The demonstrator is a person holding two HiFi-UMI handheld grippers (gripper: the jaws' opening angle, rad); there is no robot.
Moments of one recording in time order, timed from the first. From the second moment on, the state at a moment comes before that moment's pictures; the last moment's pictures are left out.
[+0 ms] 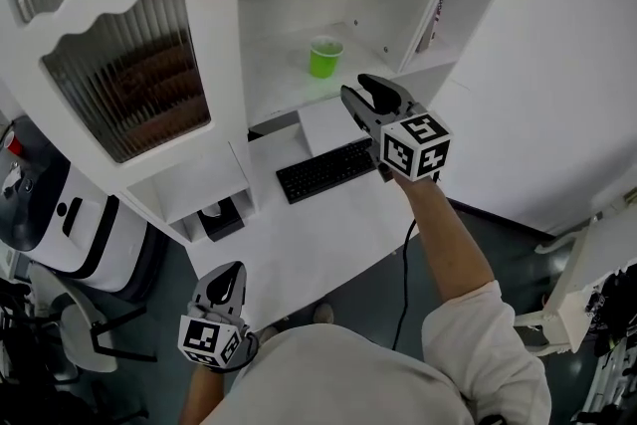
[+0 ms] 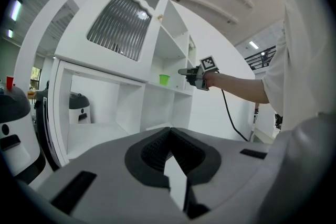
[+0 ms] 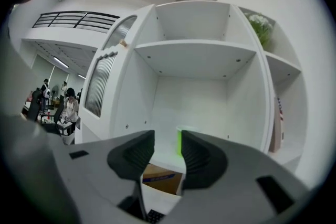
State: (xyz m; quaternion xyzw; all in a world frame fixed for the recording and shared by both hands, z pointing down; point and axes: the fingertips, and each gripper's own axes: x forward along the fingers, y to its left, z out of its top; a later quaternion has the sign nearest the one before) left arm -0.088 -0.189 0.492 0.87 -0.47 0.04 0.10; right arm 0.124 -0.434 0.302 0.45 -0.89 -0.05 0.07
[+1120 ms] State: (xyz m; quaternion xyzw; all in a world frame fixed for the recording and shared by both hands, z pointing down) left arm -0.058 -0.189 0.482 0.90 -0.42 0.05 0.08; right arm 0.163 -0.268 0.350 0.47 -0.88 -0.03 0.03
